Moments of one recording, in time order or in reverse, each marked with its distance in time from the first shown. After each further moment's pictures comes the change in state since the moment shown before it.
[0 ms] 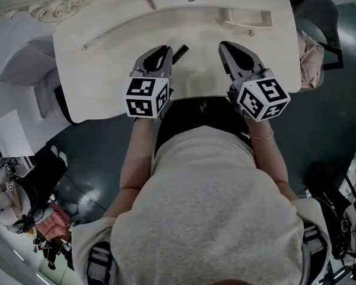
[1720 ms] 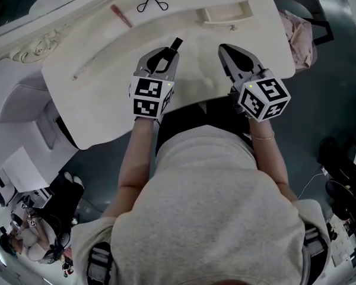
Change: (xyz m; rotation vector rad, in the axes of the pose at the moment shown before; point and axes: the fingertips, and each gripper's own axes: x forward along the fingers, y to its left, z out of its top) left arm 0.054 -0.035 -0.002 0.251 0.083 -0.209; right arm -0.025 -0.037 -0.010 0.059 -0.013 -0.163
